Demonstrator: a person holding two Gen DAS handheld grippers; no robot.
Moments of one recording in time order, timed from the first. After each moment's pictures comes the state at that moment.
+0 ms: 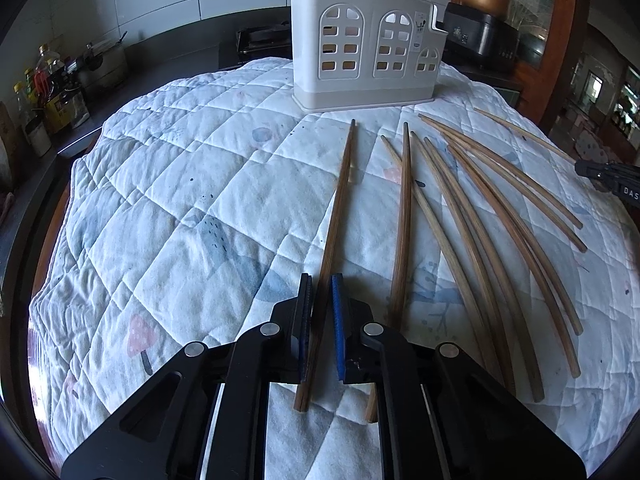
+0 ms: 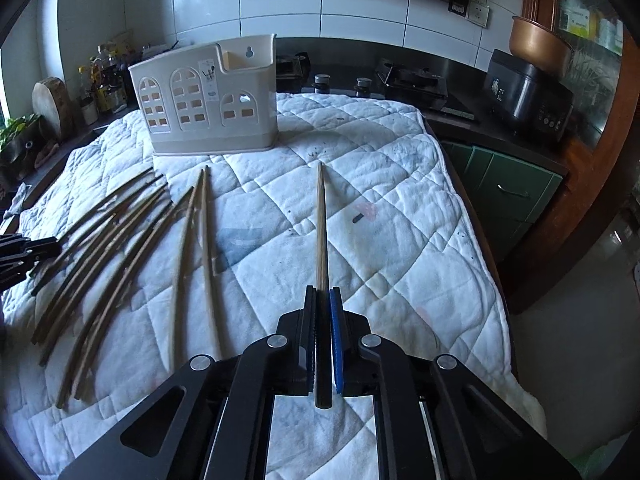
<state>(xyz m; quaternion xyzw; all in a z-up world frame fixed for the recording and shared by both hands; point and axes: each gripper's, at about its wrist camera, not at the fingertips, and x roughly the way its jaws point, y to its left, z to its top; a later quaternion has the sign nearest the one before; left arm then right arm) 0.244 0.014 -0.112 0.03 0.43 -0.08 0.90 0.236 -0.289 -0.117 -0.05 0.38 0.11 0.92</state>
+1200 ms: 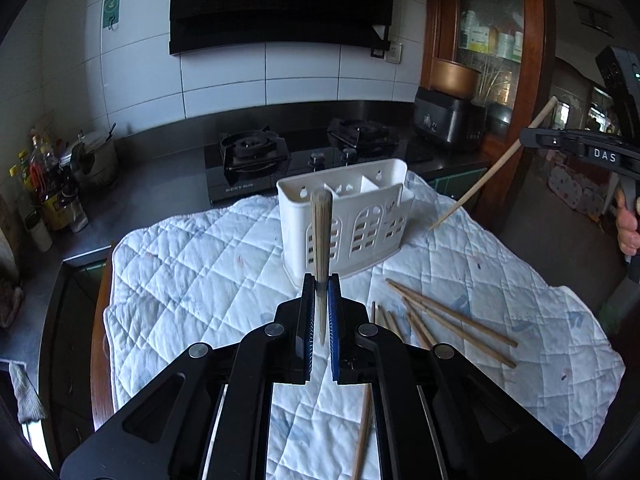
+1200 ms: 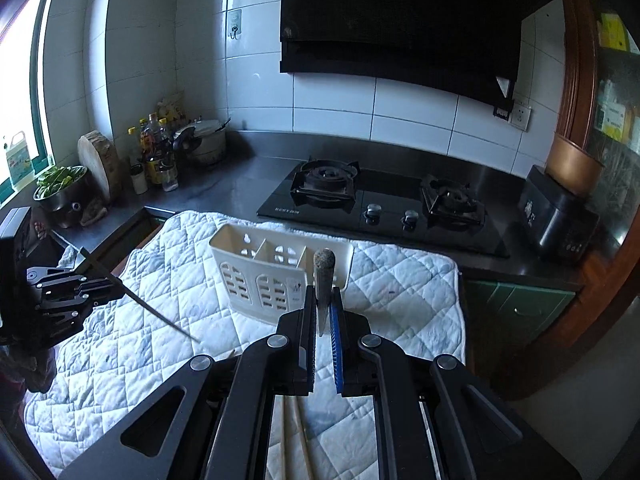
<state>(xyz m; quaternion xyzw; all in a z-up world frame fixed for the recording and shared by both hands) 0.282 0.017 0.054 0.02 0.31 -0.14 0.94 0.295 -0.216 0.089 -0.07 0.28 0.17 0.94</state>
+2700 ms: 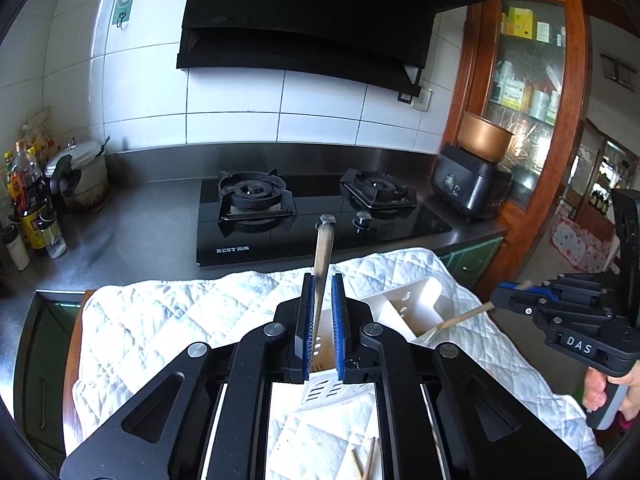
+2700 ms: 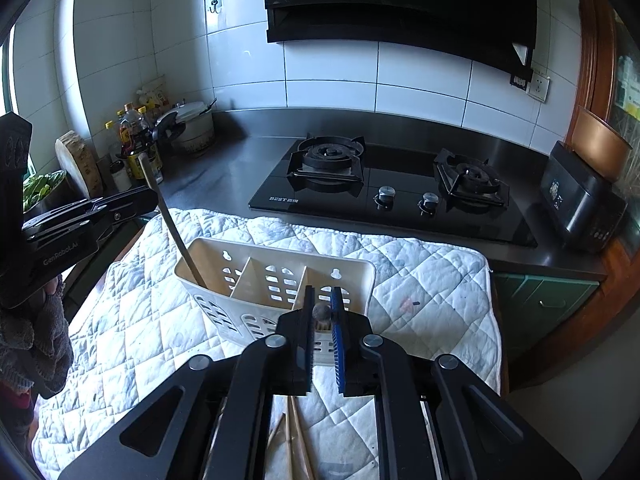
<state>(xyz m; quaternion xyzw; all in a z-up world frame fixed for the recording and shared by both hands) 0.418 0.003 0.084 -0.05 0.27 -0.11 0.95 0.388 -0.182 0.045 -0.05 0.34 0.17 0.92</state>
